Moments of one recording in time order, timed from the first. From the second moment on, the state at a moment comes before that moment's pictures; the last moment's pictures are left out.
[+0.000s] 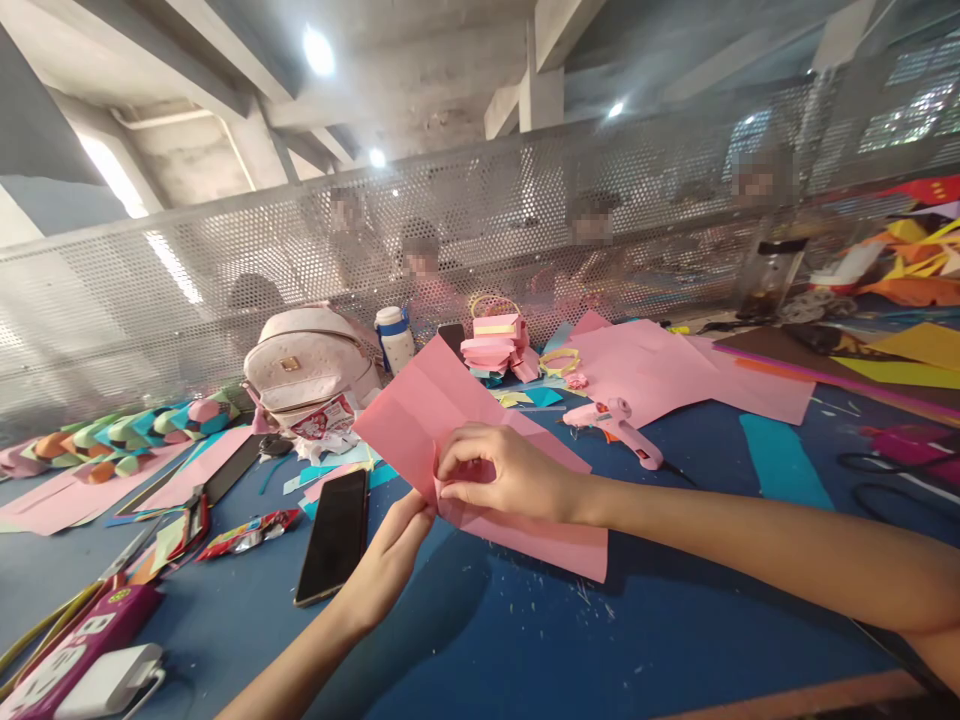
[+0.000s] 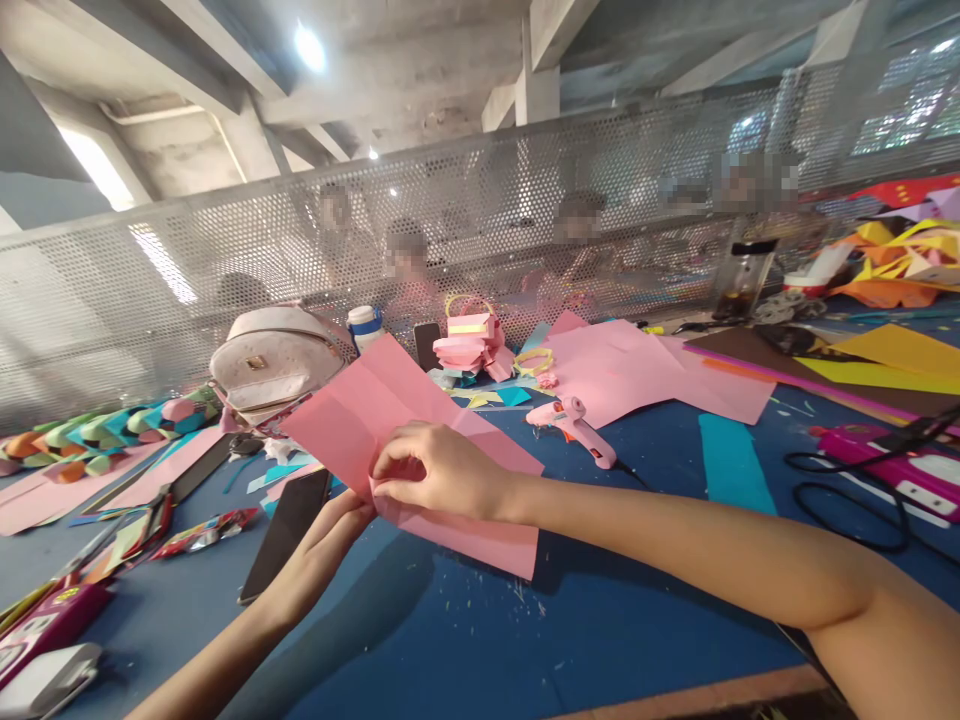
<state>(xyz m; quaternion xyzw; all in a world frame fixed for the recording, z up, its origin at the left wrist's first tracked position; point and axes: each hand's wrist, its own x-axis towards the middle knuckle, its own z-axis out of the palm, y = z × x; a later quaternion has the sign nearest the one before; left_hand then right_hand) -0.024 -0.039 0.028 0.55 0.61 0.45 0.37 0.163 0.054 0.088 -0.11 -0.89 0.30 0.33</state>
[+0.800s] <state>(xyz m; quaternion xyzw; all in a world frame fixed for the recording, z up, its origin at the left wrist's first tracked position) -0.026 -0.033 0.060 0.63 0.57 0.37 0.39 0.162 0.062 0.110 -0.14 -0.94 0.23 0.20</state>
